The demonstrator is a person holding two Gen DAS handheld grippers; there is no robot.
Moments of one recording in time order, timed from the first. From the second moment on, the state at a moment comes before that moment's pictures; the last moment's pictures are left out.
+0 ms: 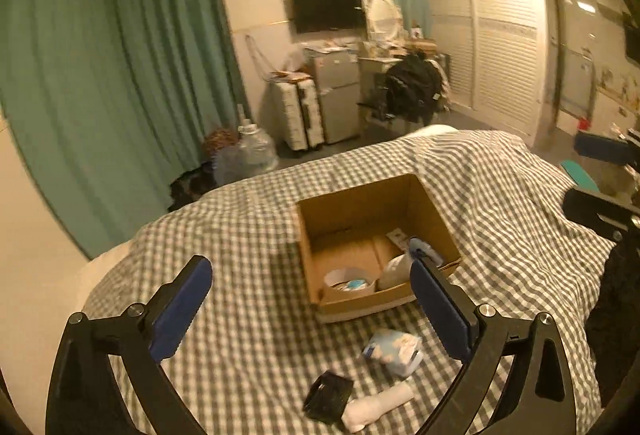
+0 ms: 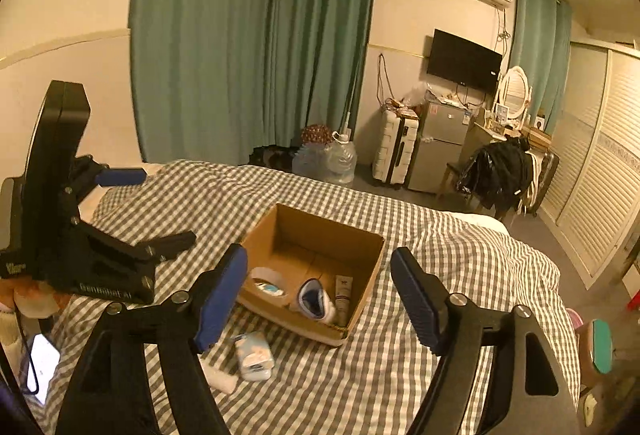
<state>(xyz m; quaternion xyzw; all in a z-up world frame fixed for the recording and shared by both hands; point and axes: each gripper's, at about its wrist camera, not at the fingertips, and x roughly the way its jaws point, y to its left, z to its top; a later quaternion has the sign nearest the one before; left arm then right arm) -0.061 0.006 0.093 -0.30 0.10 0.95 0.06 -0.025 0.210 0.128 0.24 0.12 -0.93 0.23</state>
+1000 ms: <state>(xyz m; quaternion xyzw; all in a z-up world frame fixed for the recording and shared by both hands) -0.055 -0.008 -0.131 -0.46 0.06 0.89 0.00 -0.059 0.181 -0.083 0.39 0.08 -0.89 0.24</state>
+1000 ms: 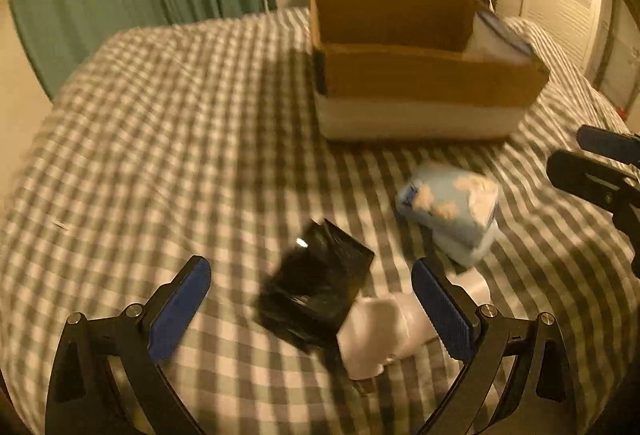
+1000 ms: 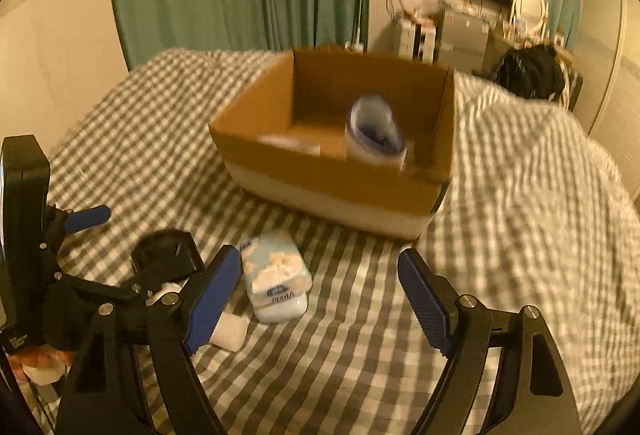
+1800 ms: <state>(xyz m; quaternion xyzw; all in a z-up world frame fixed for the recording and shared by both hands) -0.055 -0.018 -0.143 -0.48 0.02 0.88 -0.02 -0.057 0.163 -0.111 0.40 0.12 -0.87 0.25</state>
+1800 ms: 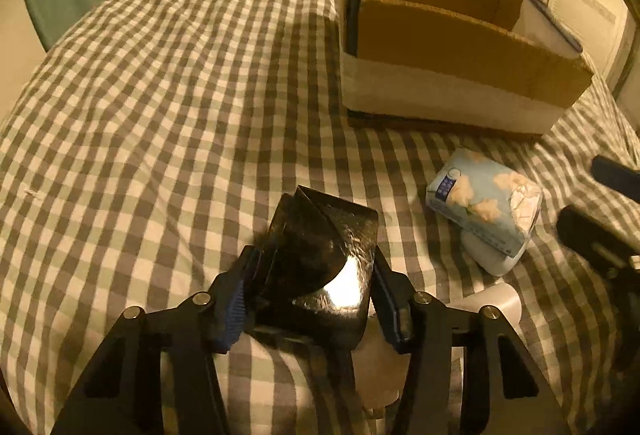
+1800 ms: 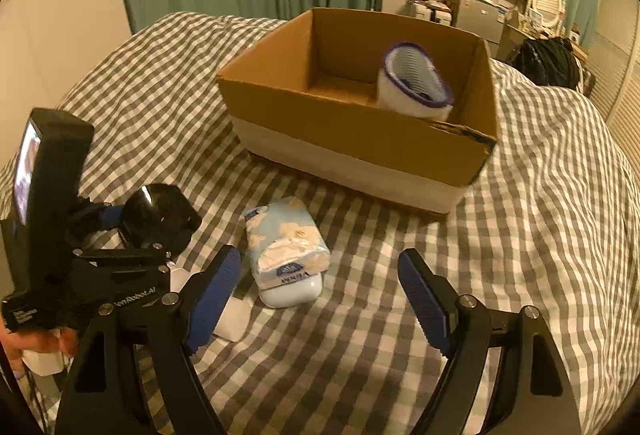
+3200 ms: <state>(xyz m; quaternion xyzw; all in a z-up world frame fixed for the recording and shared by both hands) -0.012 -0.001 -0.049 -0.40 0.00 0.92 0.03 -0.026 0.155 -0.048 0.39 0.18 -0.86 0.27</state>
